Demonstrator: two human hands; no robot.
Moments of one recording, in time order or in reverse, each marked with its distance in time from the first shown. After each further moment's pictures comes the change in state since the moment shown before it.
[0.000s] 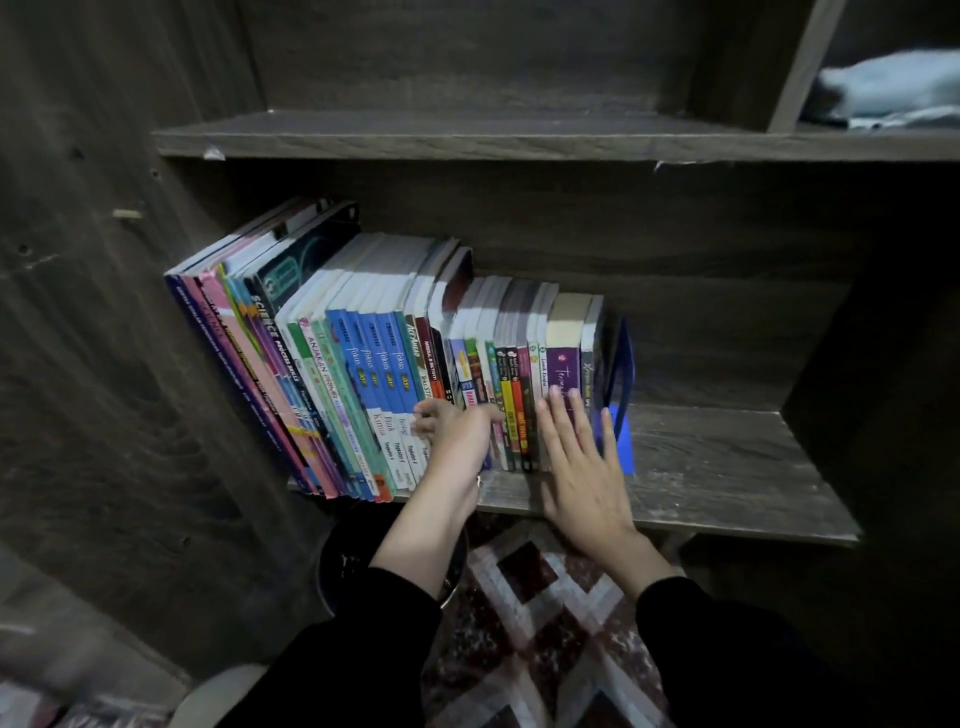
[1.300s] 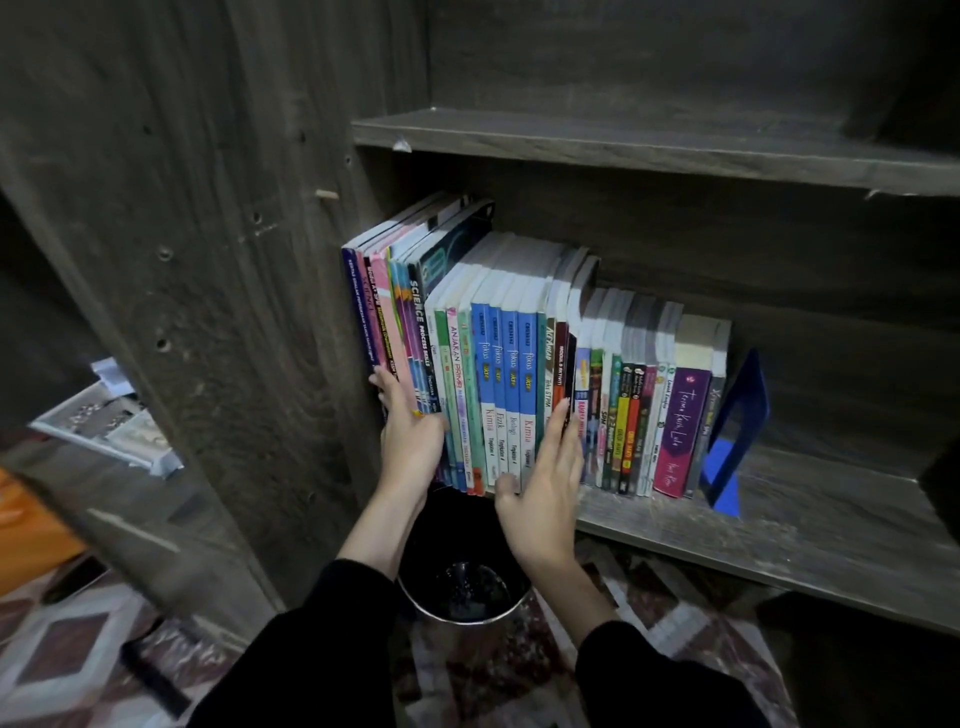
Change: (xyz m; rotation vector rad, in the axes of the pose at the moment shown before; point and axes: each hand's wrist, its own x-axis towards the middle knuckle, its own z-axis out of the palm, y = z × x) left_hand 0.028 -0.014 -0.144 0.195 0.340 0.270; right_hand 0.025 -0.154 -0.035 0.871 -0.064 0.338
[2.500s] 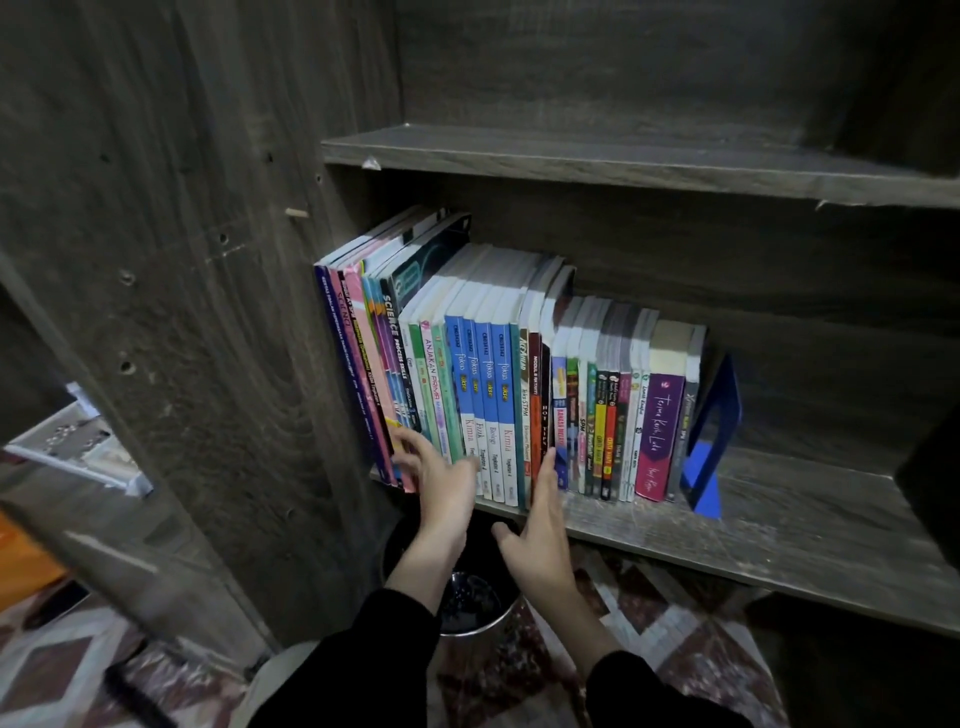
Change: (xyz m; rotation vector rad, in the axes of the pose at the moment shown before) left_hand -0.027 -0.014 0.054 -0.120 -0.023 -0.196; right_hand -0.010 0.039 -0.001 0.190 -0.258 0.223
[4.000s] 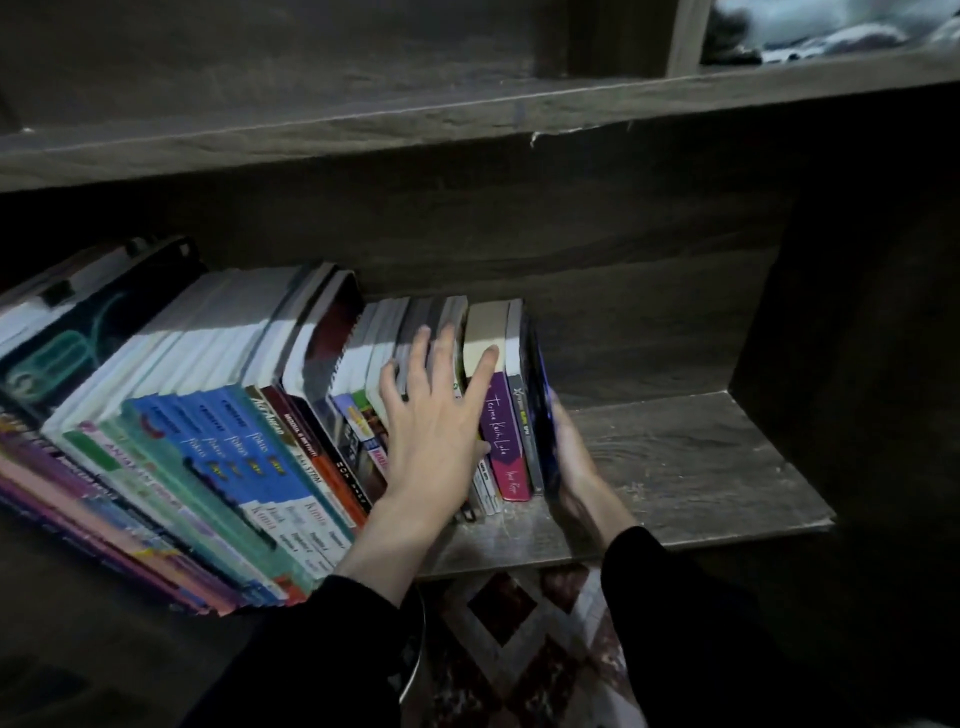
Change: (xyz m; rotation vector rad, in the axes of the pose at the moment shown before) left_hand -0.010 0.061 0.145 1.437 -0.129 1.159; right_hand 0.176 0.168 -0.145 0.891 0.217 0.215
